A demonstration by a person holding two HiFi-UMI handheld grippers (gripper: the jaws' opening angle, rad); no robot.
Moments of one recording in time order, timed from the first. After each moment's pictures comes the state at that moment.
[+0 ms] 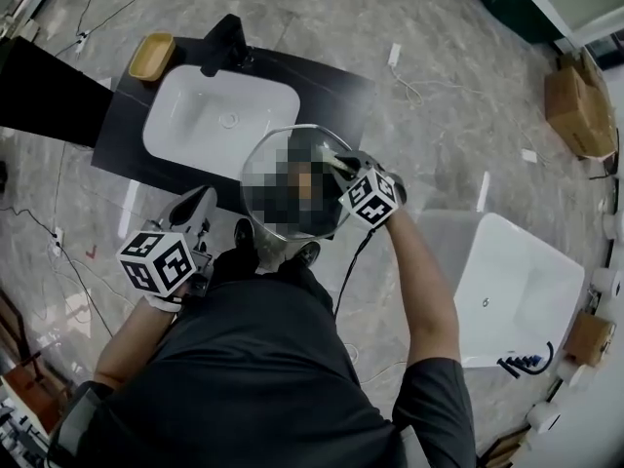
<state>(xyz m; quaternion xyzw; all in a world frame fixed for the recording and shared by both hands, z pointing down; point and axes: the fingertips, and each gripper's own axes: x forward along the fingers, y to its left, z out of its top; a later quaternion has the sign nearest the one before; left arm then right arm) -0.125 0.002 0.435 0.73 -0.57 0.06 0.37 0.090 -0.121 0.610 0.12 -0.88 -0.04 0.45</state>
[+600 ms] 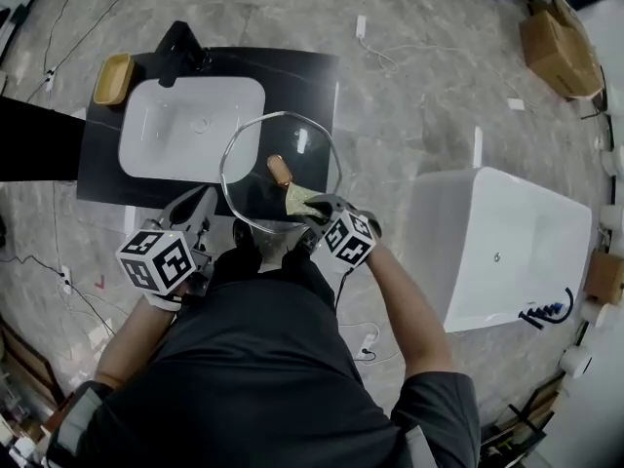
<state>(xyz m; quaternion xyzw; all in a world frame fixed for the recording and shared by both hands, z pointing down) -0.081 -0.019 0.454 0.77 -0.50 0.10 0.38 0.092 0.022 0.639 0.11 -0.90 0.08 0.42</state>
